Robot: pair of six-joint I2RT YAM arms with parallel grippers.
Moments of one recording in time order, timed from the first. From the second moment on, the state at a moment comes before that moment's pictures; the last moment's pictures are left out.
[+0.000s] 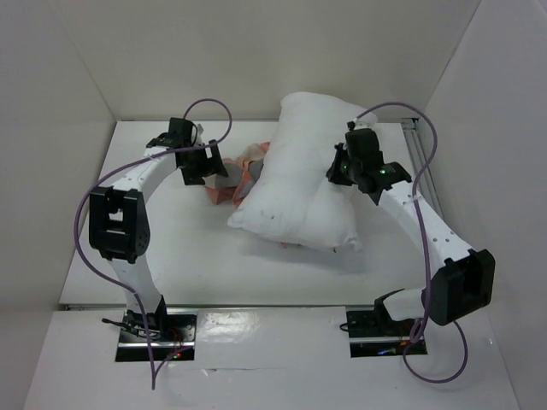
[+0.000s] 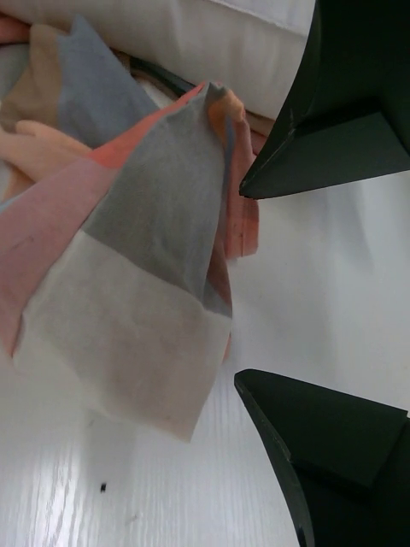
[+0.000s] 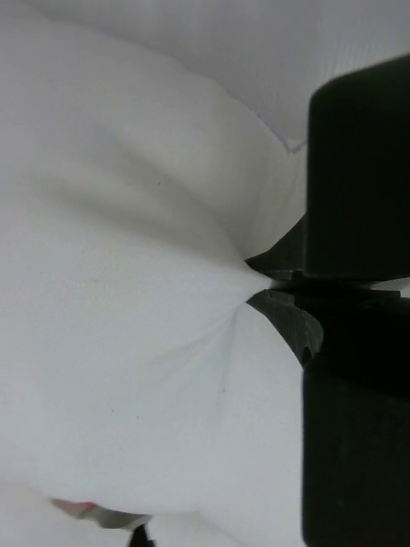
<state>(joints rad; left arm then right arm) -0.11 1.87 1.49 -0.62 0.25 -0.43 0.34 1.35 1.18 -0.51 0.02 0.46</state>
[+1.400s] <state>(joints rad) -0.26 1.79 1.75 -0.66 0.21 -0.37 0.53 1.49 1.43 -0.68 0.32 0.35</state>
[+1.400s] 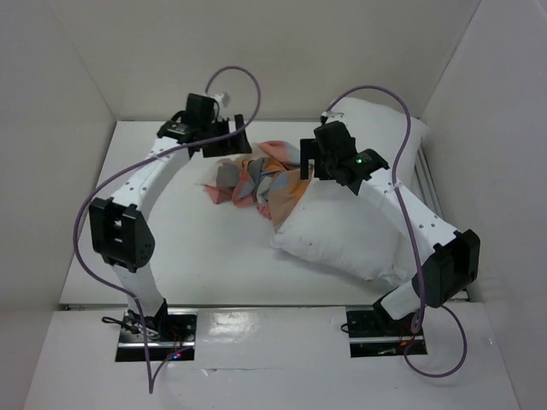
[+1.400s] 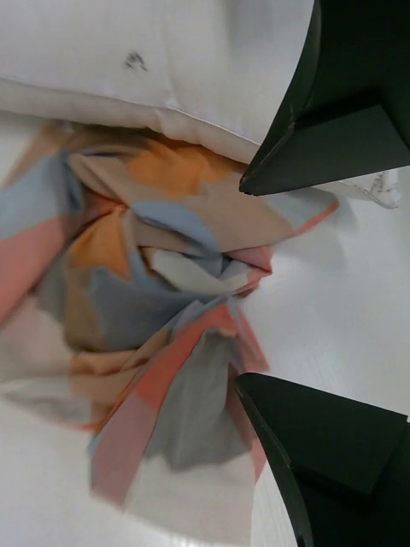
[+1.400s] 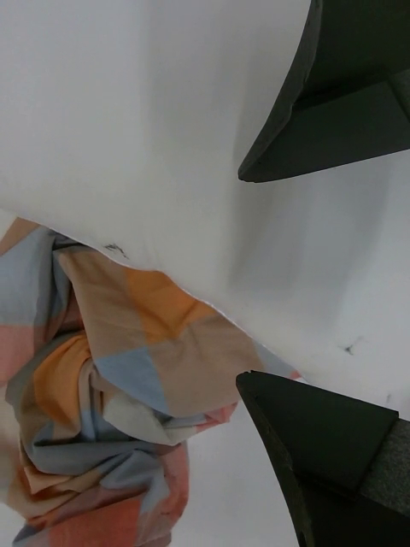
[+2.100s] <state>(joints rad) -0.23 1.98 1.75 -0.75 0.15 -0.41 0.53 1.38 1.39 -0.68 0.36 0.36</state>
